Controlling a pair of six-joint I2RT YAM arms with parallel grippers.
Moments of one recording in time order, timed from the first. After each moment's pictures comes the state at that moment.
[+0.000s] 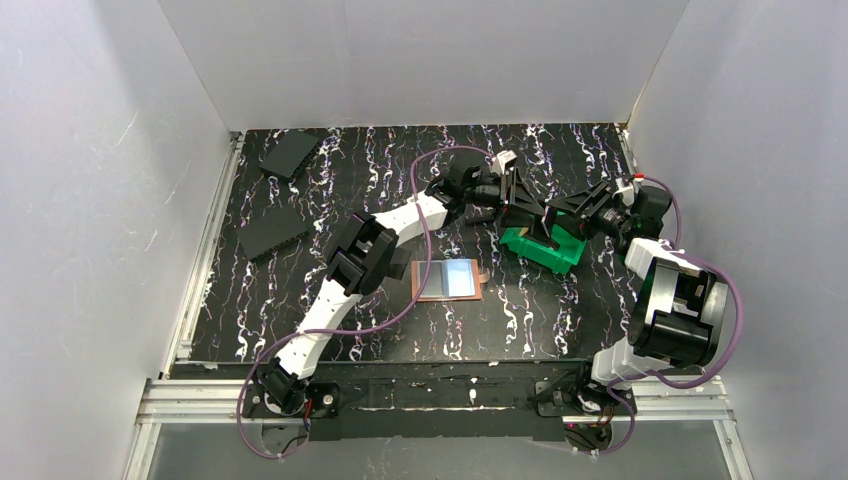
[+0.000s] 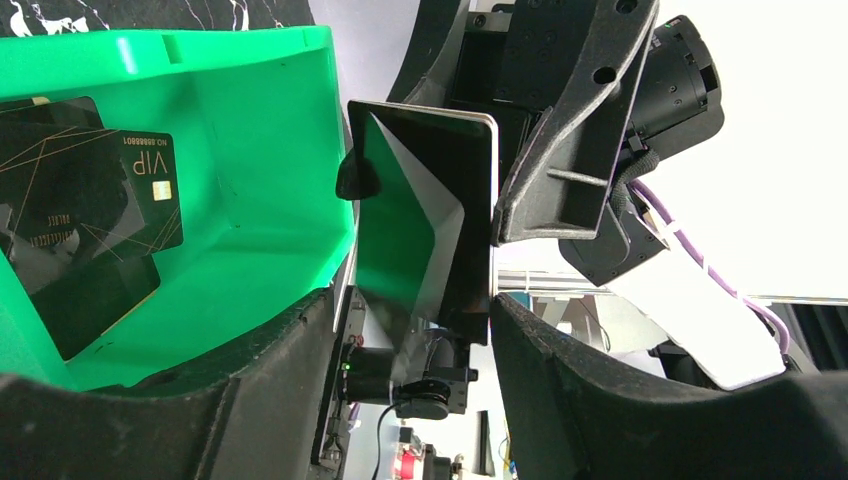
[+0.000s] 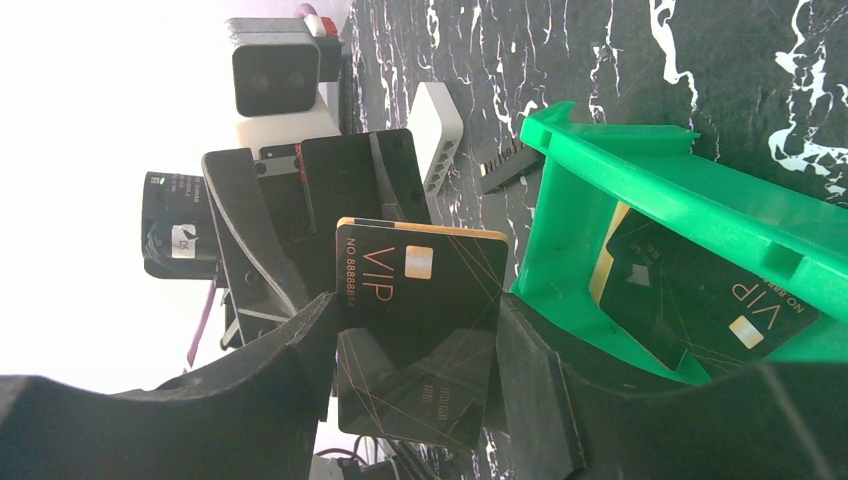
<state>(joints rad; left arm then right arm) -0.73 2.57 2.06 0.31 0.97 -1.29 -0.28 1.52 0.75 0.26 -0.93 0.92</state>
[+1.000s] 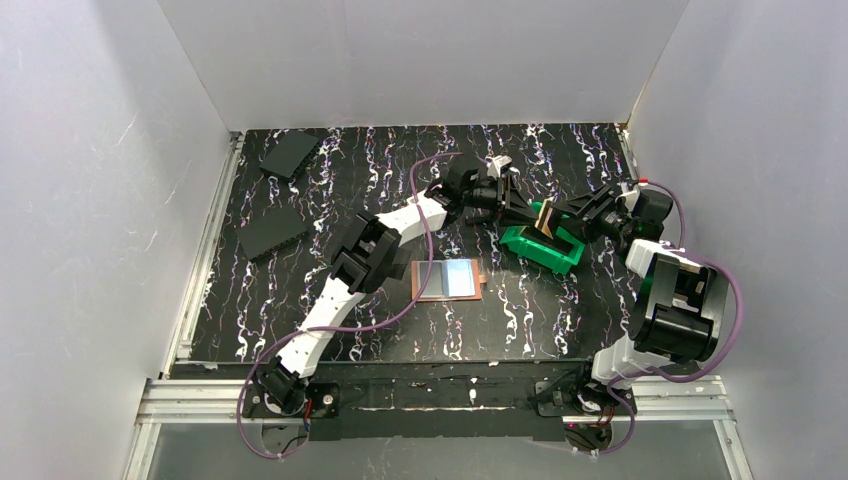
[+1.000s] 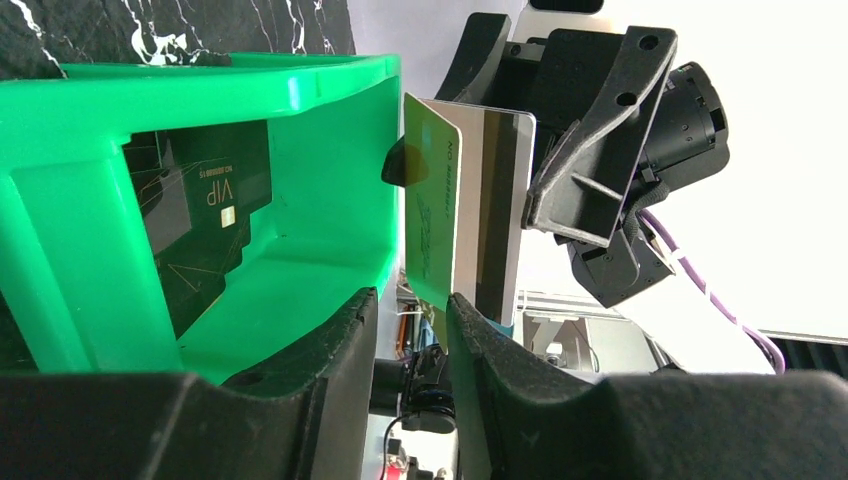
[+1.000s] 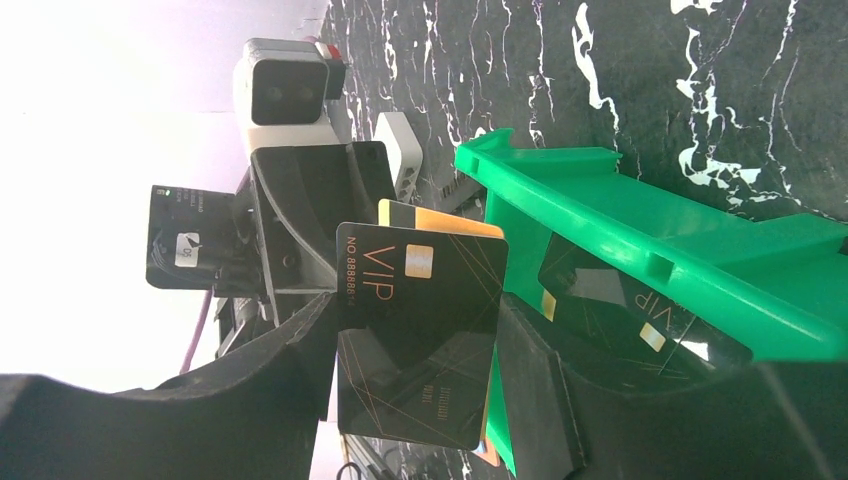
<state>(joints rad) -0.71 2.65 2.11 0.31 0.95 -1.33 -0.29 1.55 0.74 0.27 -0.87 0.89</state>
